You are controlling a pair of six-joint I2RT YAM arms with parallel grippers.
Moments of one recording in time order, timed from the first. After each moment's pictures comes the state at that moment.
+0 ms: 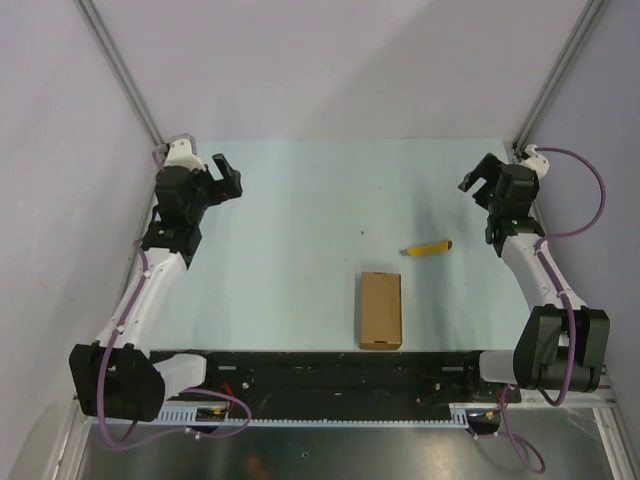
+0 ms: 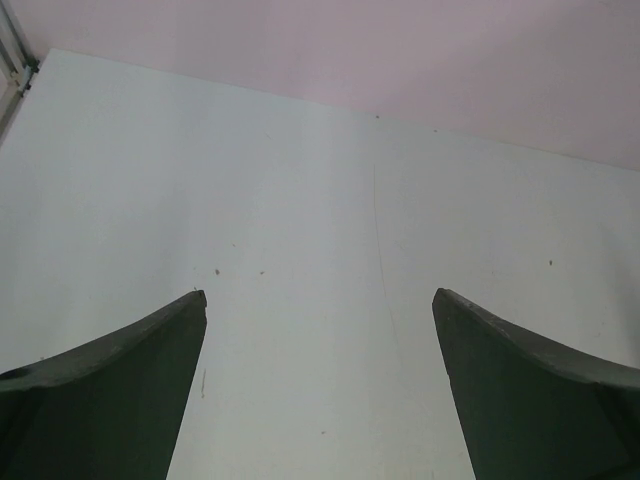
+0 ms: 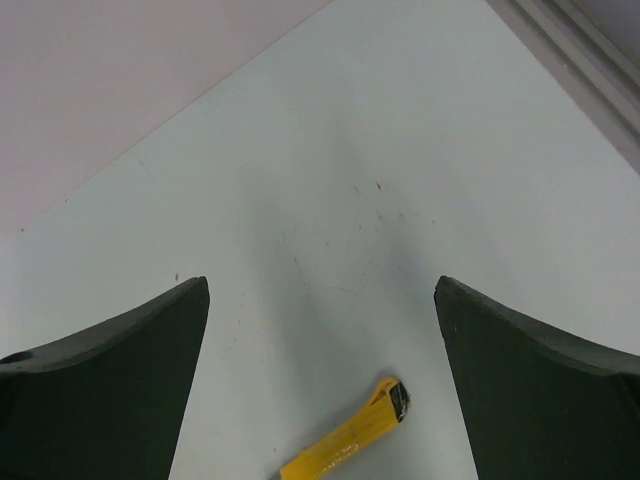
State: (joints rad) left arm -0.08 1.16 0.98 -0.04 -0.04 -0.27; right arm -0.06 1.32 0.96 0.02 0.17 0.48
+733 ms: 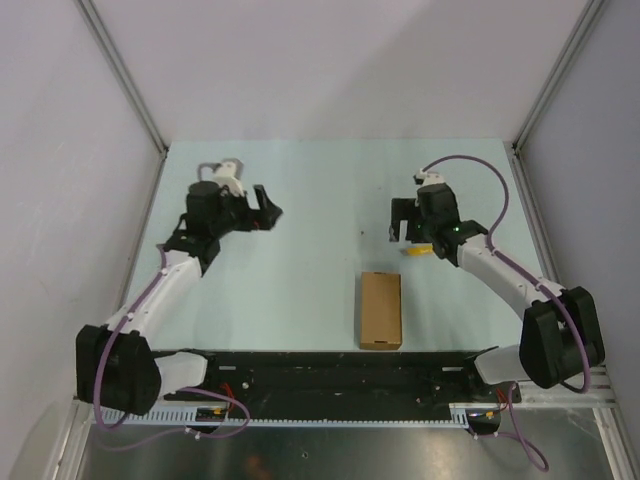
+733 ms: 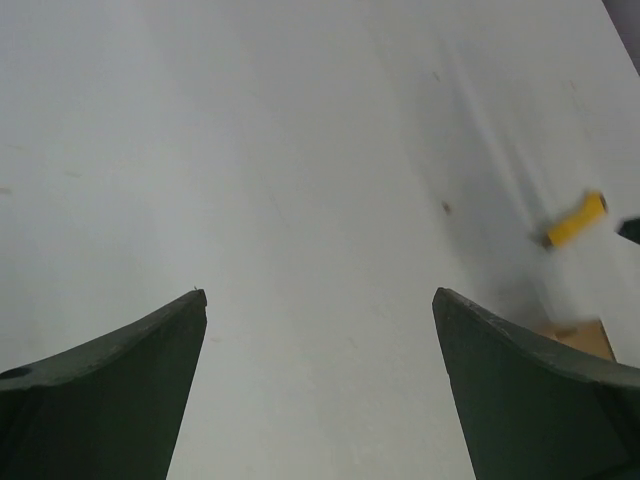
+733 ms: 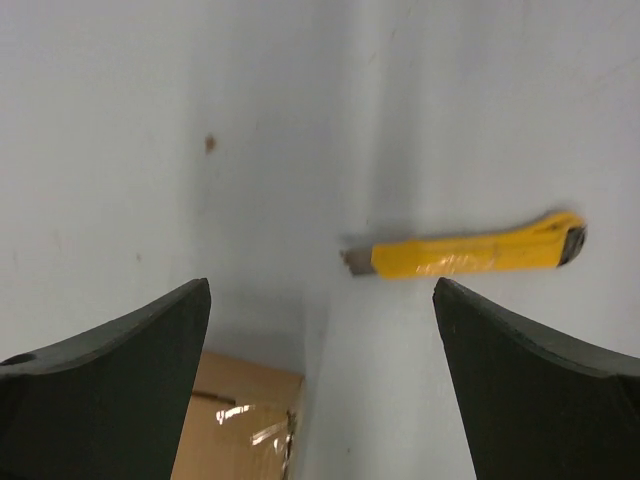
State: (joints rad) left arm -0.17 1.20 0.88 -0.07 0.25 -0.26; right arm 0.37 1.37 0.96 -0.26 0.12 0.30
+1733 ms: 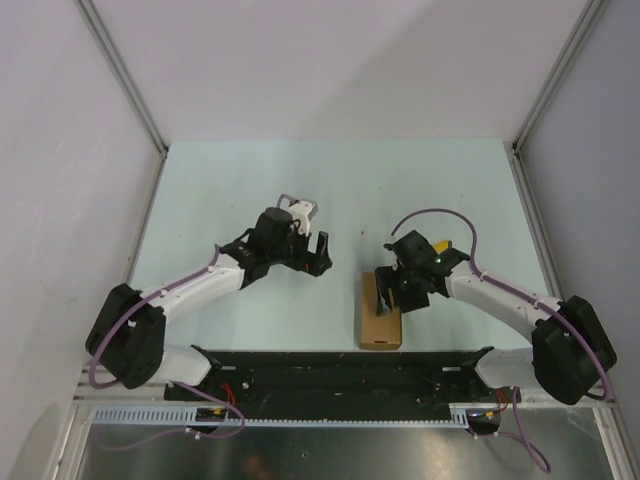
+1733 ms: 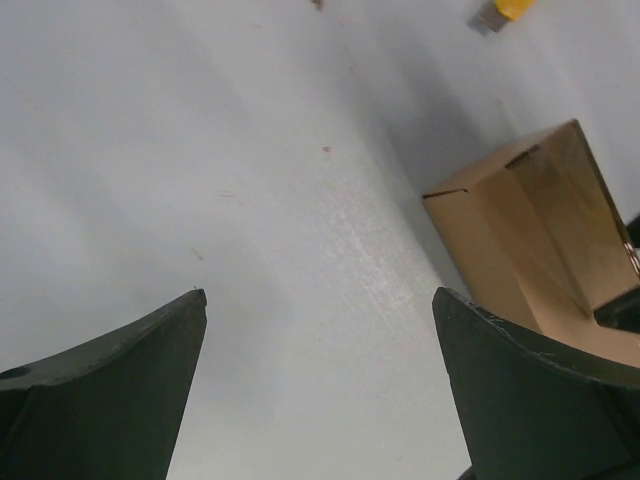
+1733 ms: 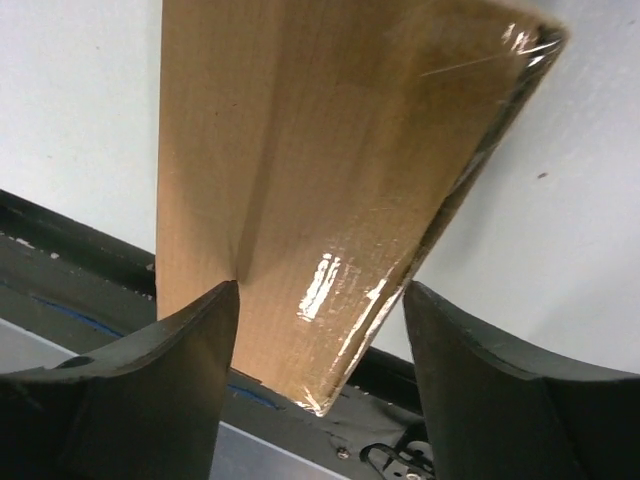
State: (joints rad) left arm -0.62 1.38 0.82 -0.11 0.19 -0.25; right arm 0.64 1.29 0.80 -0.68 -0.17 0.44
